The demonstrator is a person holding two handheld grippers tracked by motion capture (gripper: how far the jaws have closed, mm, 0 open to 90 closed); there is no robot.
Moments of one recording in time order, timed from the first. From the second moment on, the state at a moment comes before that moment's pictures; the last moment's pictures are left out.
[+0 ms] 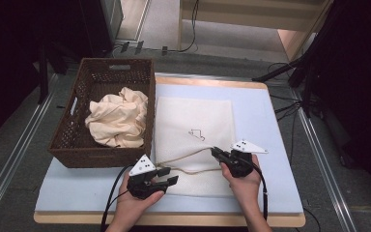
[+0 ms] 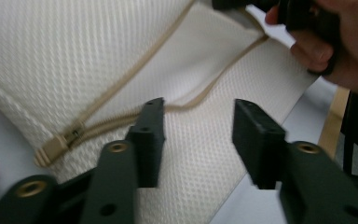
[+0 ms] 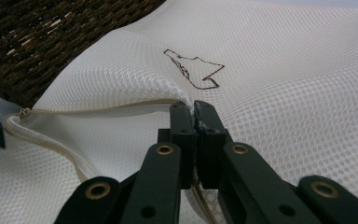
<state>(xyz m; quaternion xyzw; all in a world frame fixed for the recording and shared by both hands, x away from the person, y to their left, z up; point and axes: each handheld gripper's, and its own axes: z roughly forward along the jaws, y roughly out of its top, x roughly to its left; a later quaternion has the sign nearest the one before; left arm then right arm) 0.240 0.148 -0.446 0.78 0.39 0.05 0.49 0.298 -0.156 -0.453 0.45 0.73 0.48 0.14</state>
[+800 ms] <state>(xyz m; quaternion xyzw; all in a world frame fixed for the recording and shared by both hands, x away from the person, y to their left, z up) 0.267 0.164 -0.383 0.76 0.39 0.11 0.51 0.297 -0.156 -0.458 0.46 0.74 0.48 0.13</state>
